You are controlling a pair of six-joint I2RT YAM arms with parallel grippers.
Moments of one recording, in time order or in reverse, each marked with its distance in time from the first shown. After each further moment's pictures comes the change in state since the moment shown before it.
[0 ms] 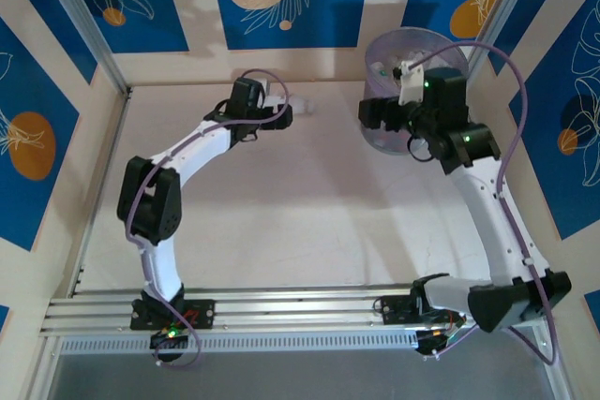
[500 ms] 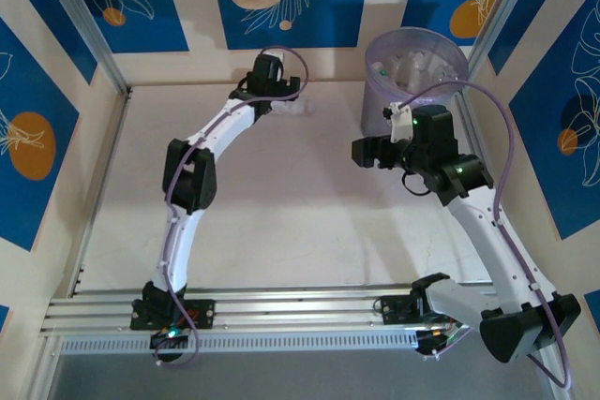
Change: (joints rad) left arm 0.003 0.488 0.669 -0.058 -0.215 0.206; right arm 0.061 -0.157 -0.261 -0.021 -0.035 0.072
